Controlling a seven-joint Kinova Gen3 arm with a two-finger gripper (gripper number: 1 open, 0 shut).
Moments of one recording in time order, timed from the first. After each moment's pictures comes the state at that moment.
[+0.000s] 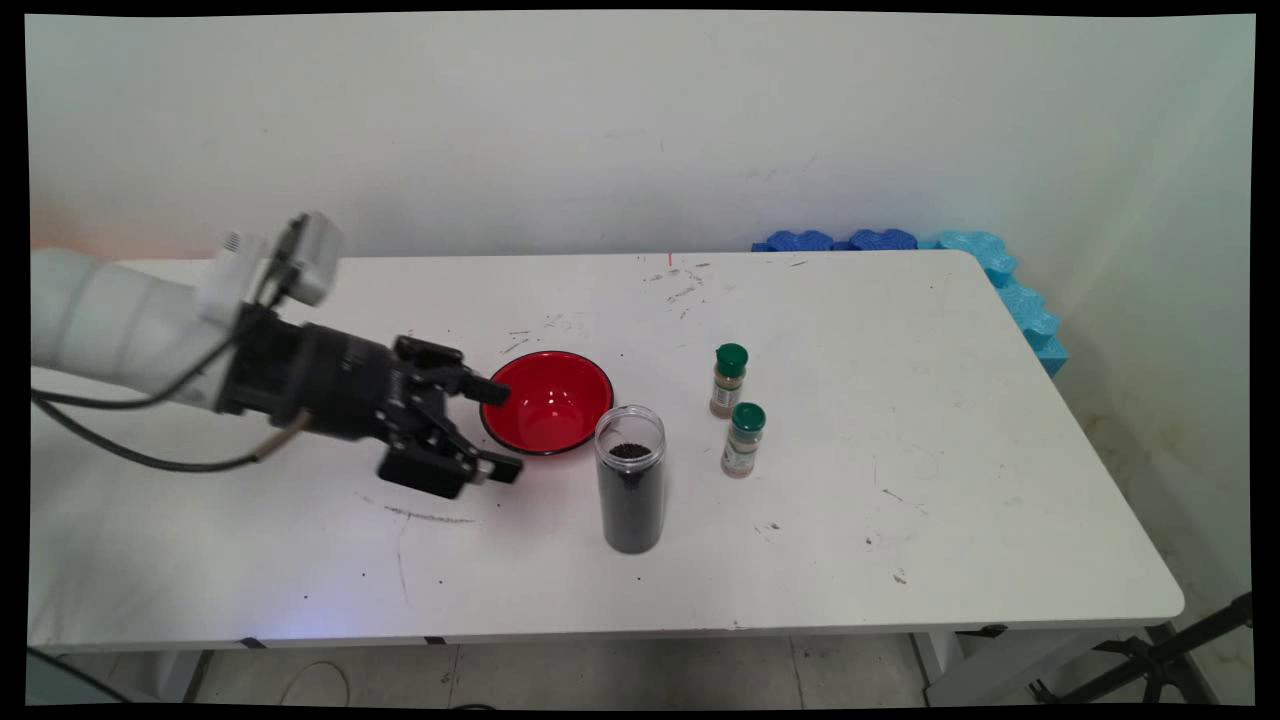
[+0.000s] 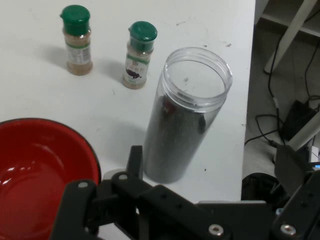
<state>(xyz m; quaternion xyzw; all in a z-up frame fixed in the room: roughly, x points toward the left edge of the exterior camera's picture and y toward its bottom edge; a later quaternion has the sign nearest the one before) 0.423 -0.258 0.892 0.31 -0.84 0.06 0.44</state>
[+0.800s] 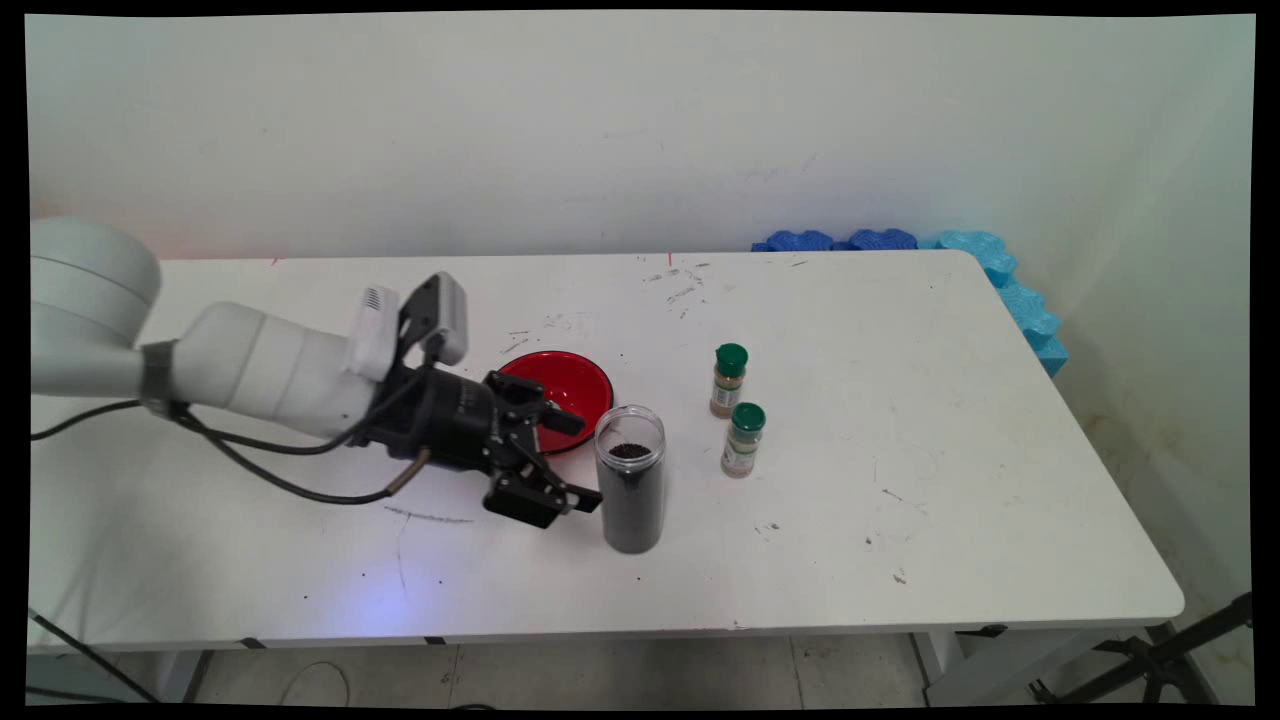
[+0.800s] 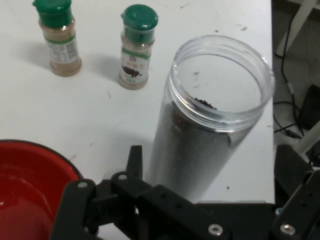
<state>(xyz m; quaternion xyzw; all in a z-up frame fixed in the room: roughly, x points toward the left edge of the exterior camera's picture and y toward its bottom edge) 0.370 -0.291 0.838 0.28 -0.86 0.07 0.42</state>
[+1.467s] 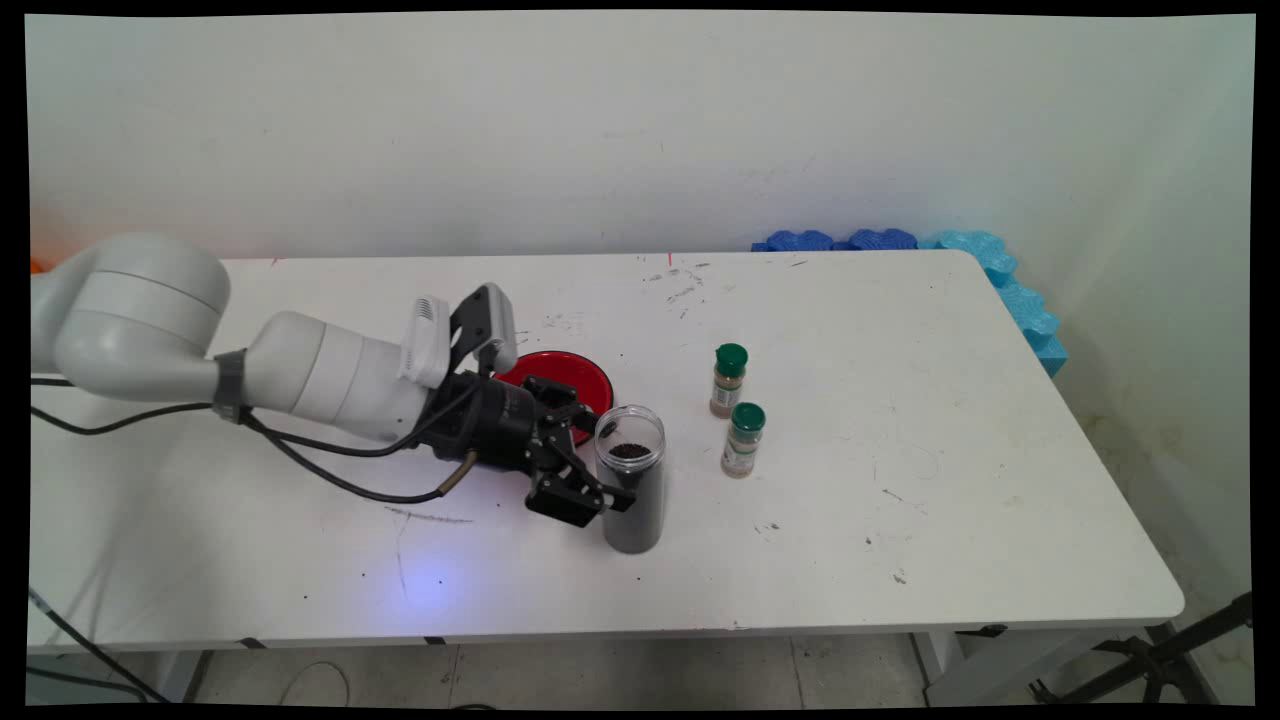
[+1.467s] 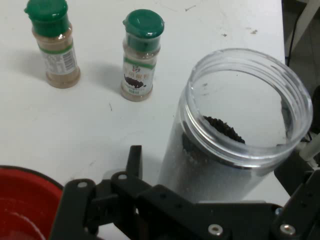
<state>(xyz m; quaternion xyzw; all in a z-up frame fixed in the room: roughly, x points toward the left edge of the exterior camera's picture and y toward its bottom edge) 0.347 -0.310 0.819 0.28 -0.86 0.07 0.42</state>
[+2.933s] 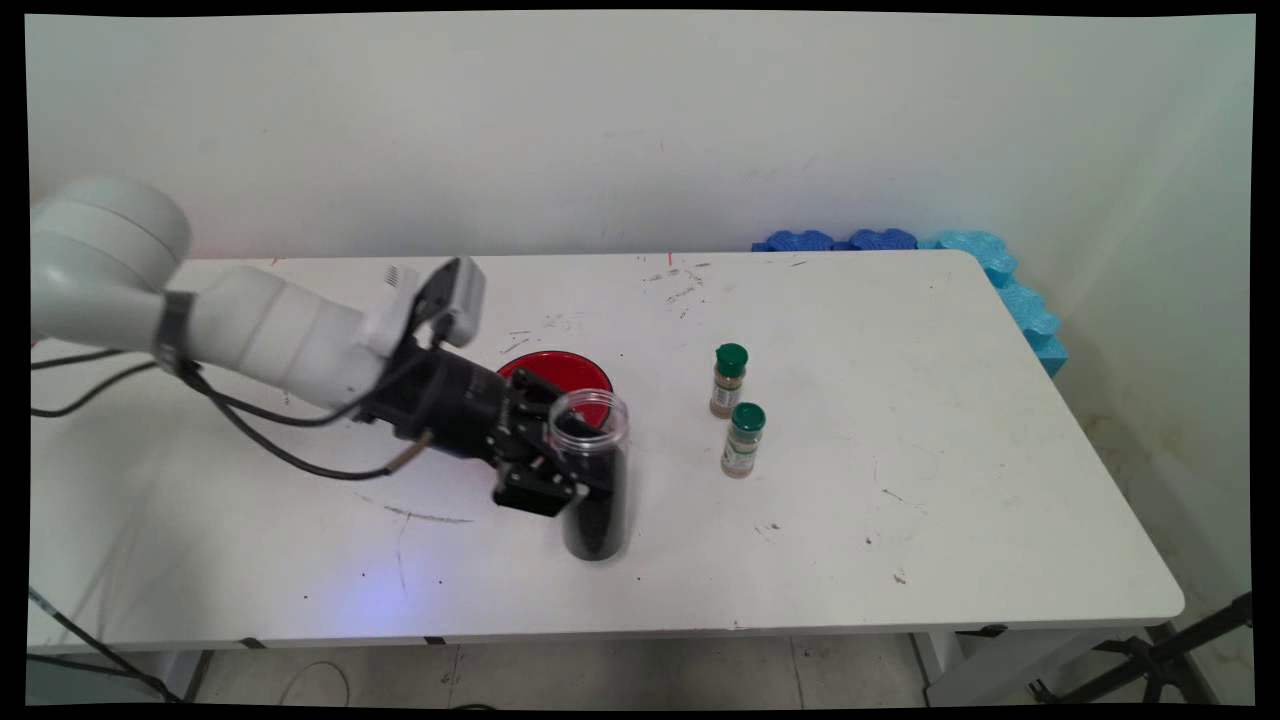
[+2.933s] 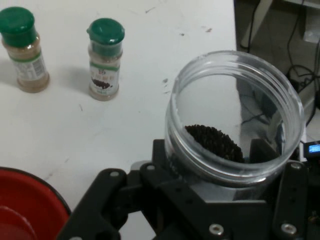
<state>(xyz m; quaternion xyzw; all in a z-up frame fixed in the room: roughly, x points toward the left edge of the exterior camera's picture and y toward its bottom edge) 0.372 -0.308 0.859 0.24 -0.87 0.03 0.42</state>
